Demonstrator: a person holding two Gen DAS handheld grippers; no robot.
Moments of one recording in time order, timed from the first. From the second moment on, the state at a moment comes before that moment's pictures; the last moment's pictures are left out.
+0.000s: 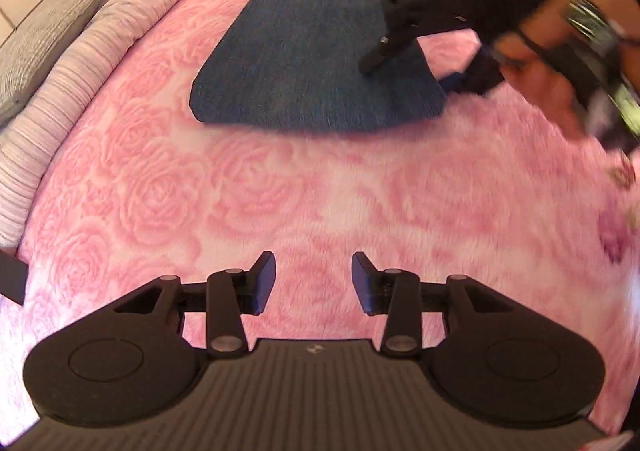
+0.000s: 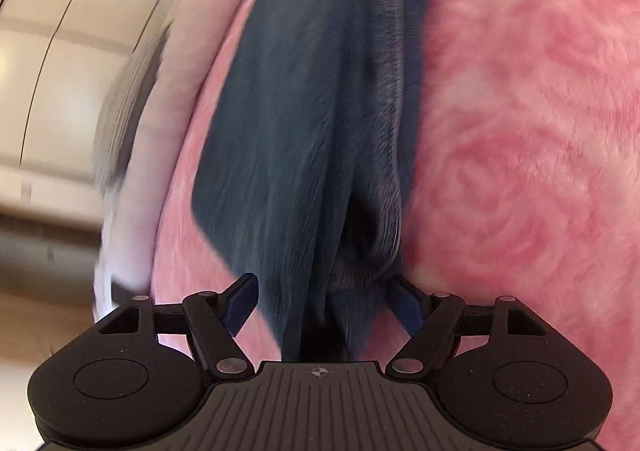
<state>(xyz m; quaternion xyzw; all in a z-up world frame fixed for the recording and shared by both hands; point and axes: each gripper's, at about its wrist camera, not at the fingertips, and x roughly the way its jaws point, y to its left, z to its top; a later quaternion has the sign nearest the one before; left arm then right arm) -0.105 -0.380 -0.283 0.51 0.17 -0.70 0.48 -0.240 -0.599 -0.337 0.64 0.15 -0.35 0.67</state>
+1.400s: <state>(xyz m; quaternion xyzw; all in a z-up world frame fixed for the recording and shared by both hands) -0.235 -0.540 -0.392 0.59 -0.41 -0.69 0.12 -0.468 -0.655 -0.291 0.59 0.12 -0.45 0.66</state>
